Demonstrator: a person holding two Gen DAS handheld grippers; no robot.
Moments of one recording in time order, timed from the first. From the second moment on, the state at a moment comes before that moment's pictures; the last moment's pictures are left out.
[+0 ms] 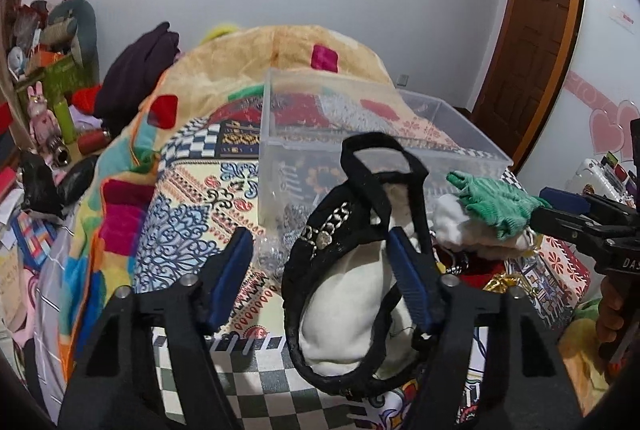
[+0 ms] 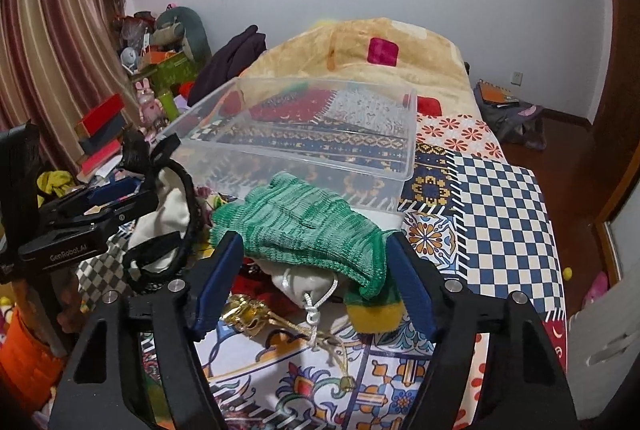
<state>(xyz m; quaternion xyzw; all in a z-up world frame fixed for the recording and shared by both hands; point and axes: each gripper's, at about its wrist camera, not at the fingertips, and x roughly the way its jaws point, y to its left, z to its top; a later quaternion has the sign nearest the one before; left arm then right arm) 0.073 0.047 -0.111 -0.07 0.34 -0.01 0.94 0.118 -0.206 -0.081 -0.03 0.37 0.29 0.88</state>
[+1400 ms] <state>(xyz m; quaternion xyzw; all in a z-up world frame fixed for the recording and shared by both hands) 0.052 0.055 -0.033 -0.07 0.24 -0.03 0.97 0.154 -0.189 -0.095 -0.04 0.42 0.31 0.85</state>
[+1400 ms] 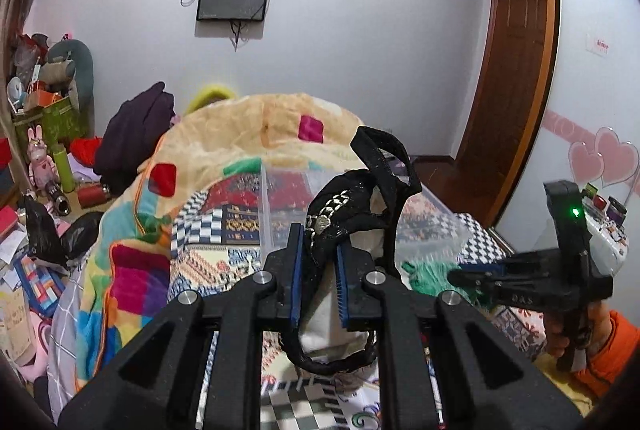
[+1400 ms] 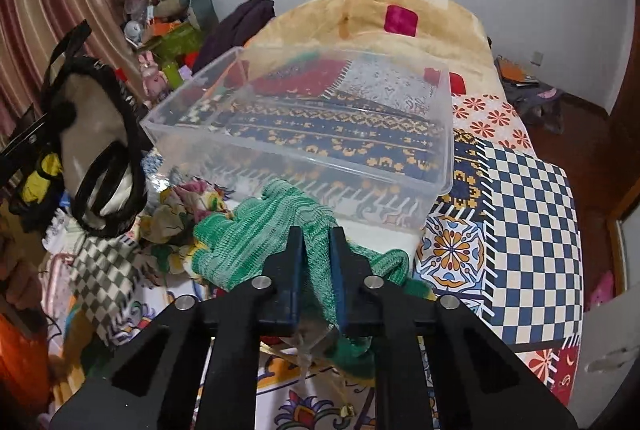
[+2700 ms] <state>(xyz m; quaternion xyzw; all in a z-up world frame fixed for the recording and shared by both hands) 0.210 0.045 -0.086 -0.02 0.38 -0.04 0.92 0.226 -0.143 -0.093 -0.10 0.41 0.27 0.87</state>
